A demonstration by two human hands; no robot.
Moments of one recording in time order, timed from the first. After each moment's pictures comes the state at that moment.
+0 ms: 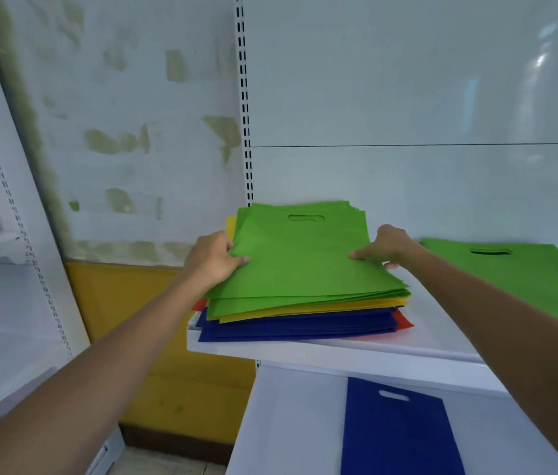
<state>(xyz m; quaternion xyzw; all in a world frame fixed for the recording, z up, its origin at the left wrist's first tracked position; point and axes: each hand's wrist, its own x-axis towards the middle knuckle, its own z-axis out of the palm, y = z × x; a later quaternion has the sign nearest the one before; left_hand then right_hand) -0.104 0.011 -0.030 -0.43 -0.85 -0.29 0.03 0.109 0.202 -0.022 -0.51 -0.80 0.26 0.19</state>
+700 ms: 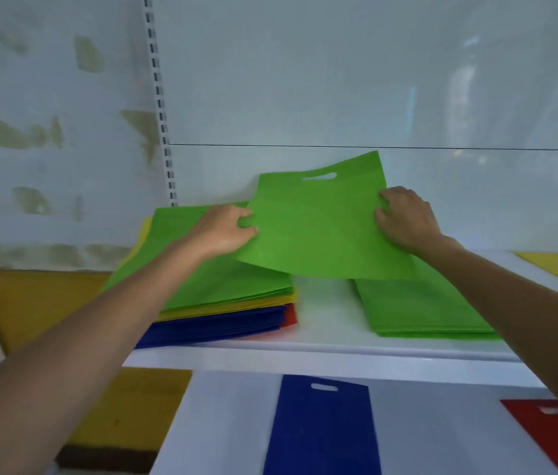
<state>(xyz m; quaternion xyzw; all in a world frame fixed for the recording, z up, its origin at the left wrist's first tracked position) 0.019 0.086 0.012 -0.59 -0.76 -0.27 0.05 0.254 0.247 0.007 -0.47 -0.82 -0.08 0.33</state>
